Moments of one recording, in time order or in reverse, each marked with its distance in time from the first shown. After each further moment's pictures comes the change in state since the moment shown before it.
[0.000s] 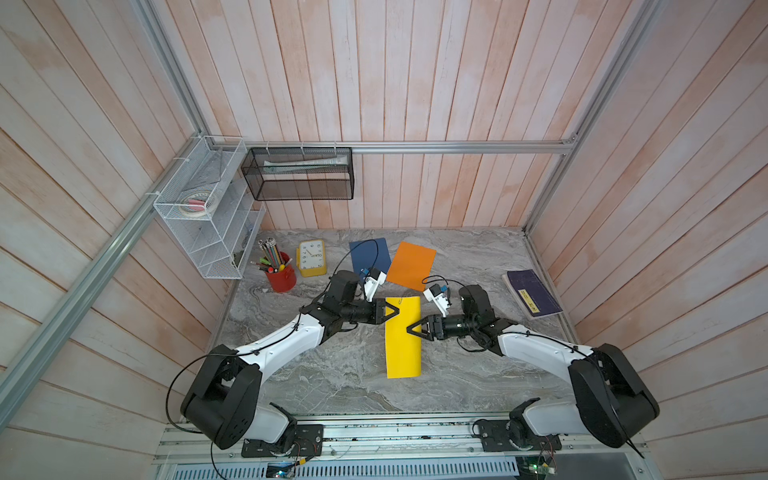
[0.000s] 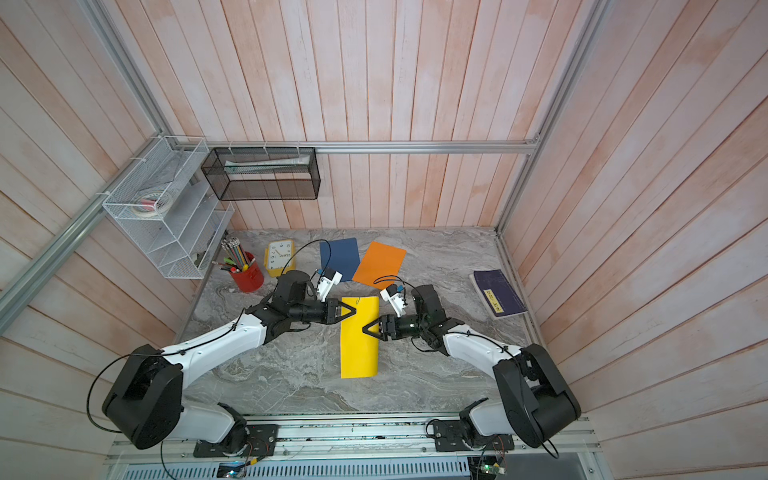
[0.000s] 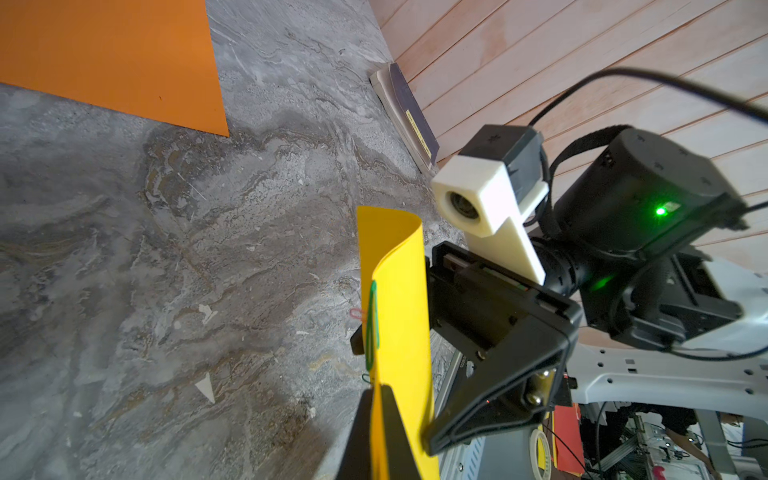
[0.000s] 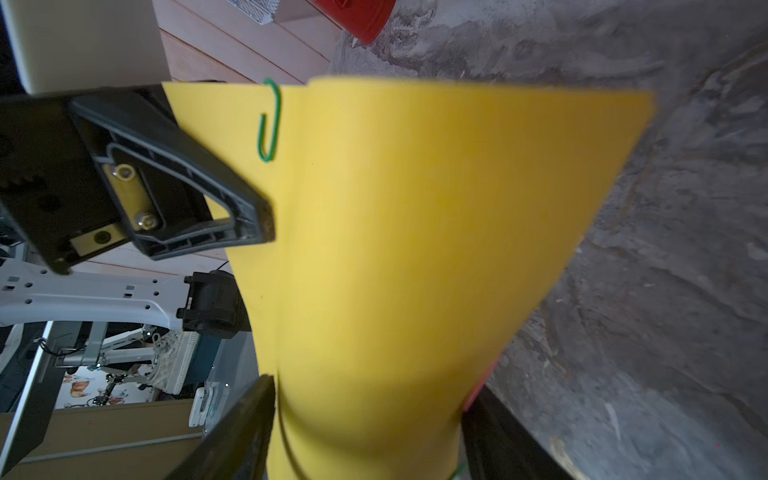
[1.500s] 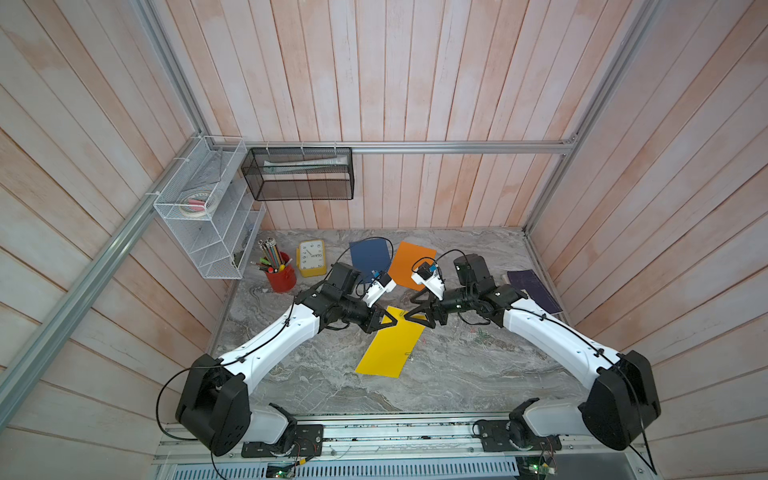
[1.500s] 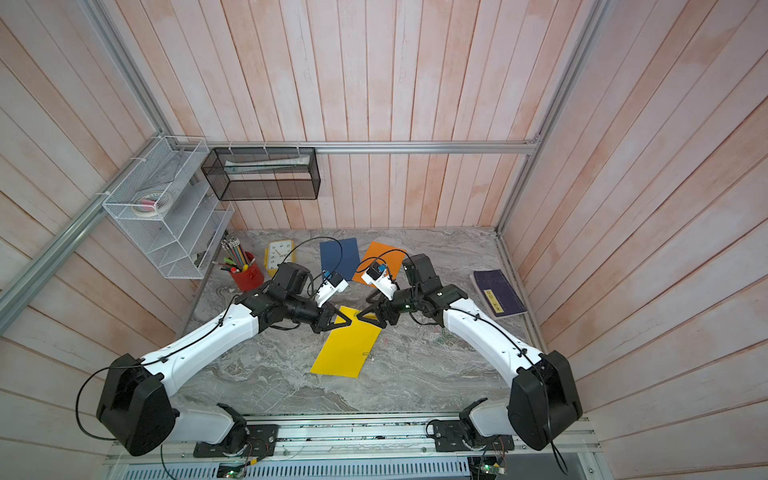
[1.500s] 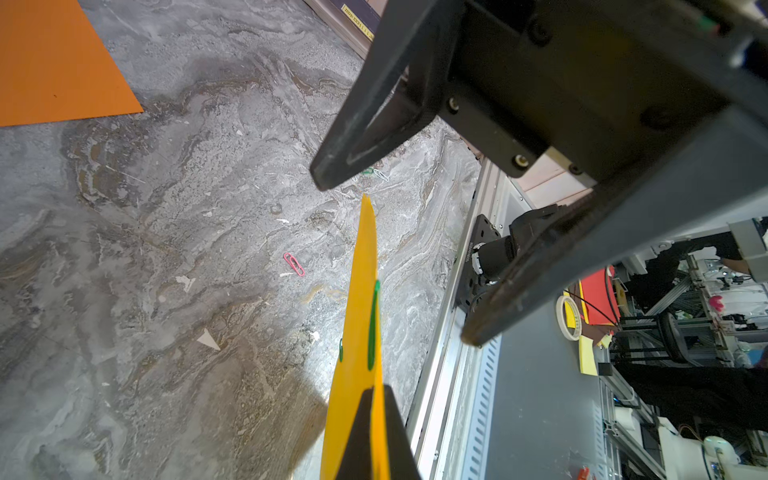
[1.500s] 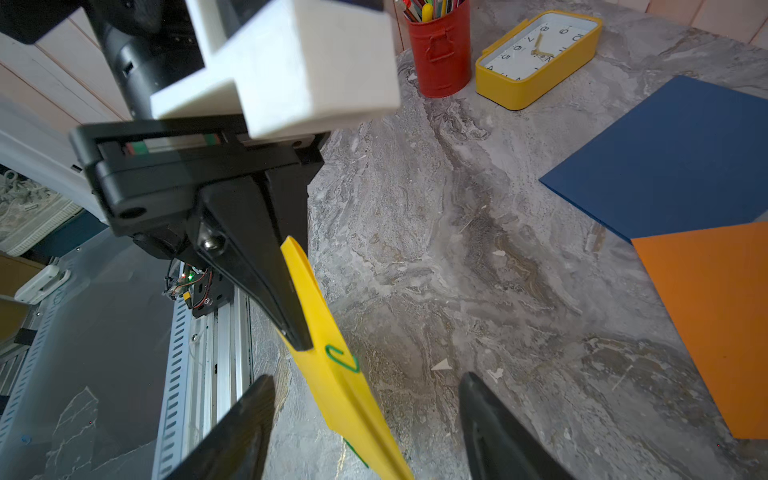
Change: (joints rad) left arm 0.000 -0.040 0.188 -0.494 0.120 0.488; right arm 0.052 0.004 0.429 -0.517 0.055 -0.688
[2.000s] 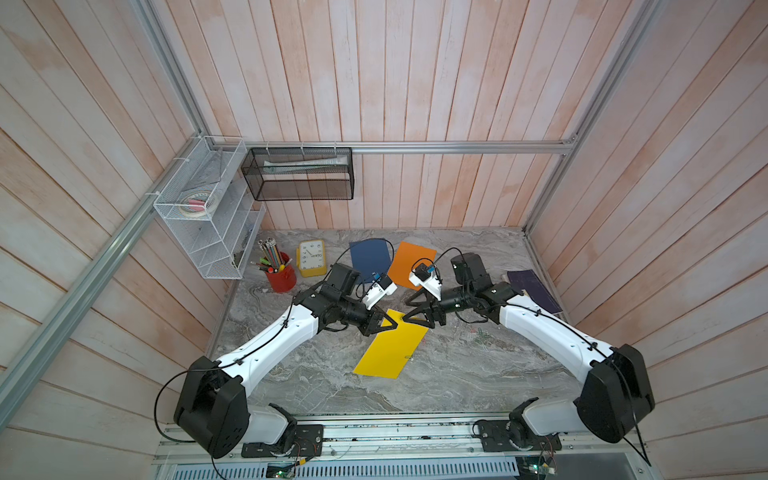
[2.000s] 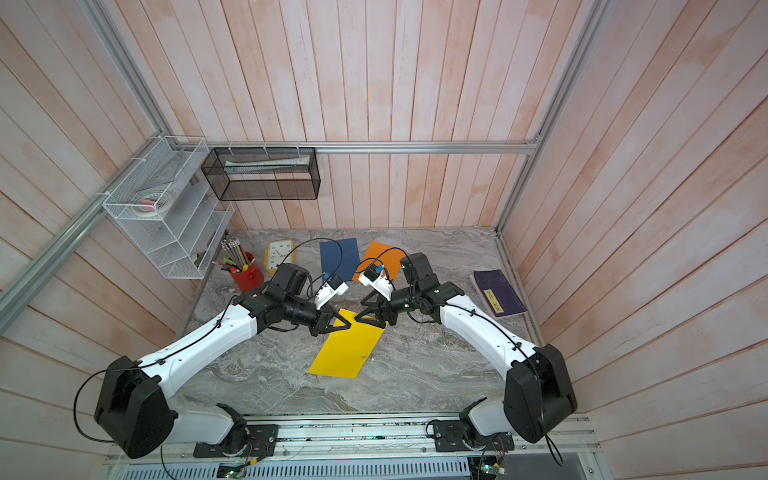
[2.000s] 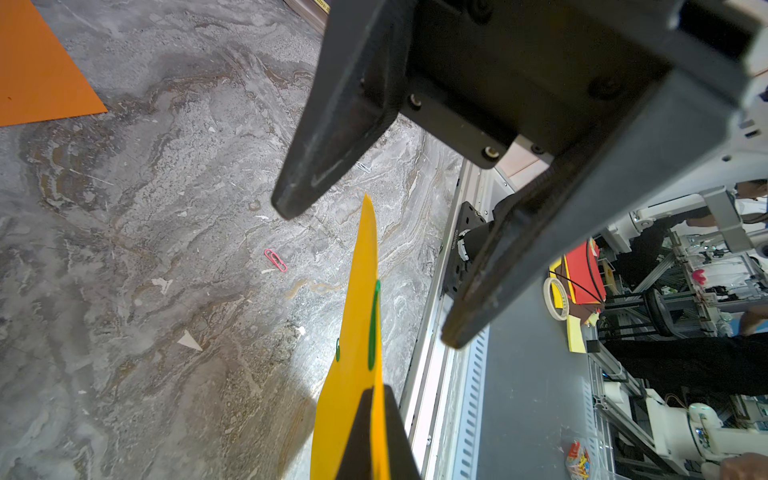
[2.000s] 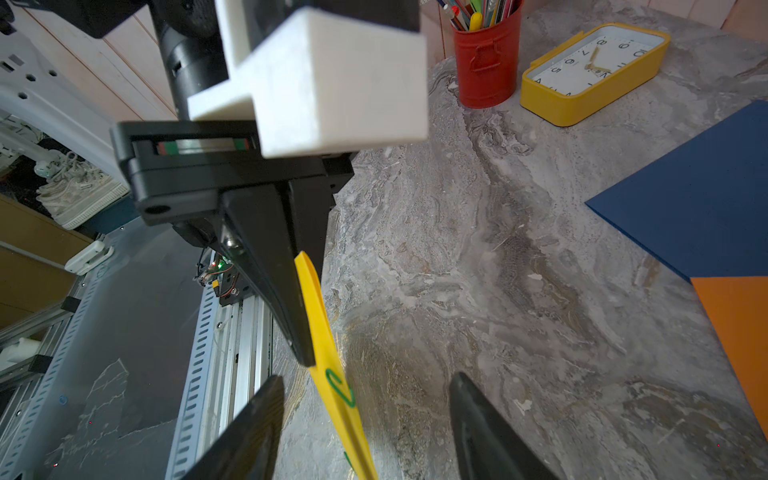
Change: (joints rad) left arm 0.000 -0.008 0.000 -0.032 0.045 0.051; right arm 0.000 0.045 0.024 -0.002 -0.113 -0.059
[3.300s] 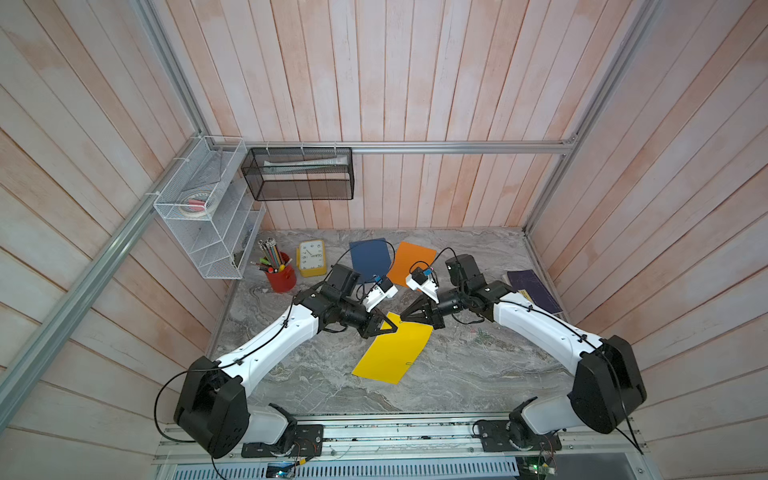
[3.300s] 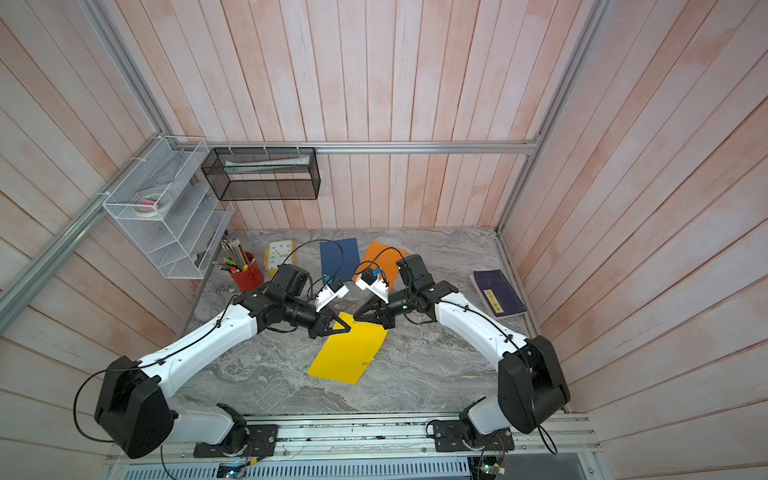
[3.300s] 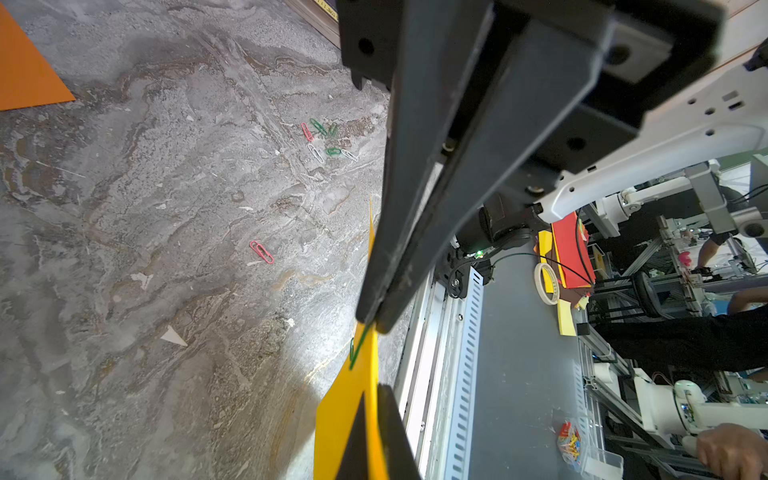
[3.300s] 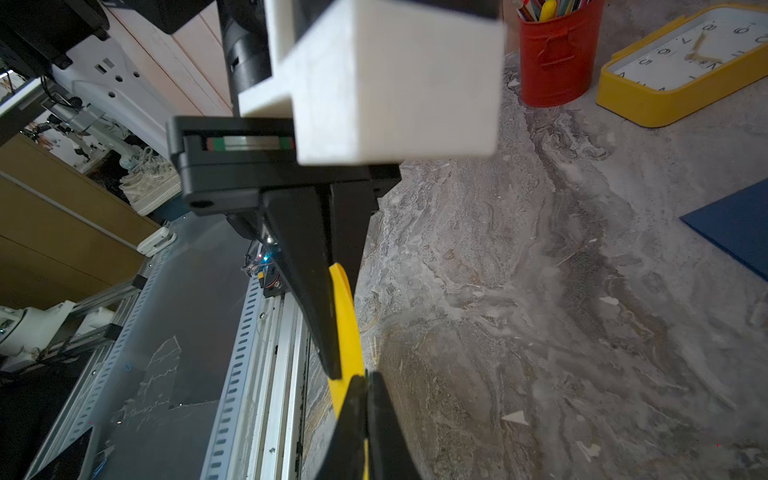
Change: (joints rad) left arm 0.000 0.000 0.005 -0.040 0.029 0.041; right arm 0.008 0.044 -0.003 -0.017 -0.138 -0.033
